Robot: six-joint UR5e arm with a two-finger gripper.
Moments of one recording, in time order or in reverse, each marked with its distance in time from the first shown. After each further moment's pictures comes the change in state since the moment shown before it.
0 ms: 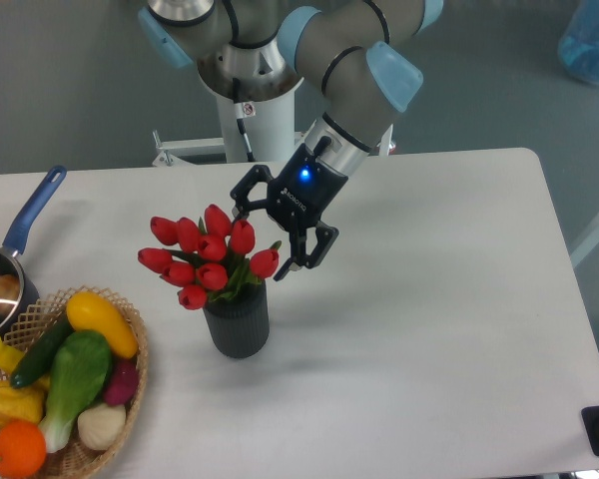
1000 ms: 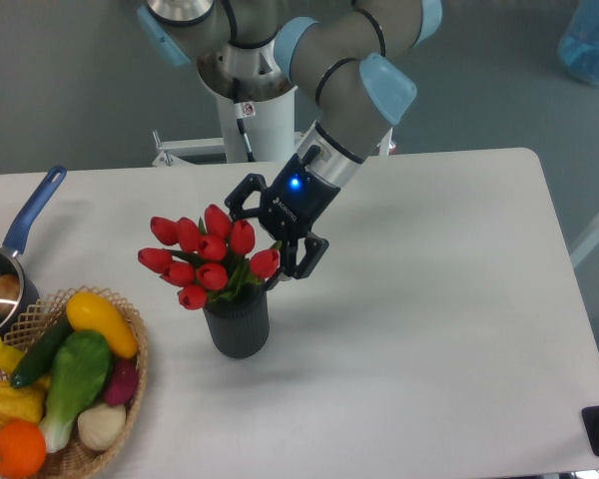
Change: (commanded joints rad) arm -0.055 -0.029 0.005 0.025 -0.002 0.069
